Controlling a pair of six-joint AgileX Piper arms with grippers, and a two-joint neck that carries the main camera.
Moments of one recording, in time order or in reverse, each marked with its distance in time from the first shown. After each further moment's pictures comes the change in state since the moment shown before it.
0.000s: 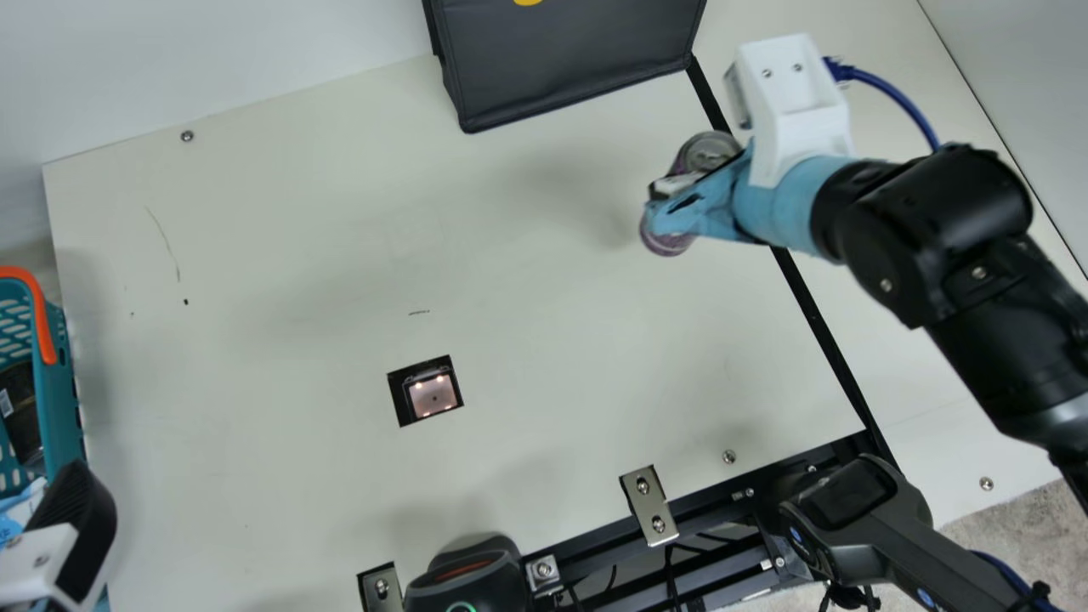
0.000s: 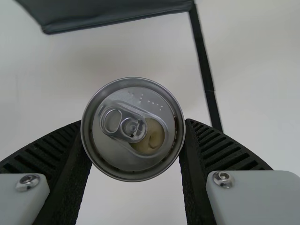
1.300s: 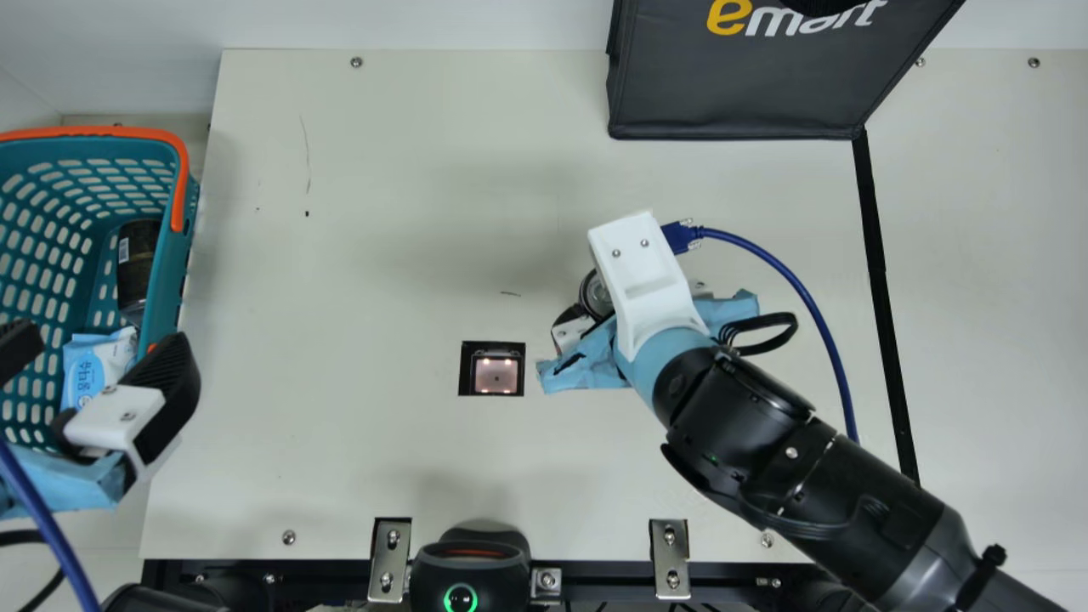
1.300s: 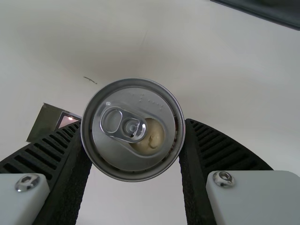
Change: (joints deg) left arm 0.0 0.0 0.0 0.0 0.0 0.0; right arm 43.8 13.2 2.1 -16.9 -8.9 23.1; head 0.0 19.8
